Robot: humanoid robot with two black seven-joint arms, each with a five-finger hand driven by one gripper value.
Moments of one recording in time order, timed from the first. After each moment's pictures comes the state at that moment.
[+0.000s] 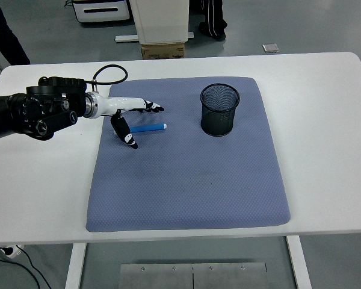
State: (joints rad) left arm -1.44 0.23 0.75 -0.72 0.51 -0.14 -0.40; right arm 0.04 0.00 0.30 0.23 -0.09 0.04 0.11
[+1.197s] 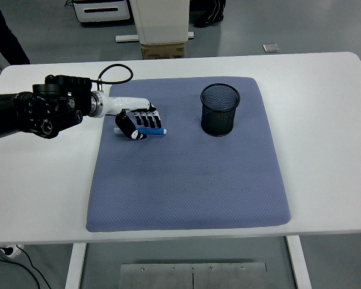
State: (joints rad) left arm -1.45 0.21 0.75 -0.72 0.53 -0.14 -0.39; right arm 0.04 0.00 0.30 0.23 -0.09 0.04 0.11
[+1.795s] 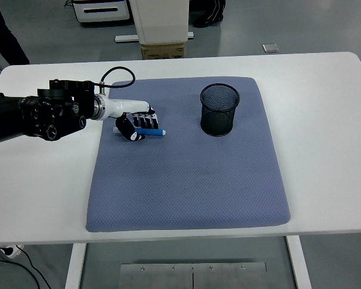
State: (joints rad) left arm -1.45 0.18 0.79 -0.72 0.55 -0.09 -0.35; right arm 0.04 0.00 0.30 0.23 -0.09 0.04 0.11
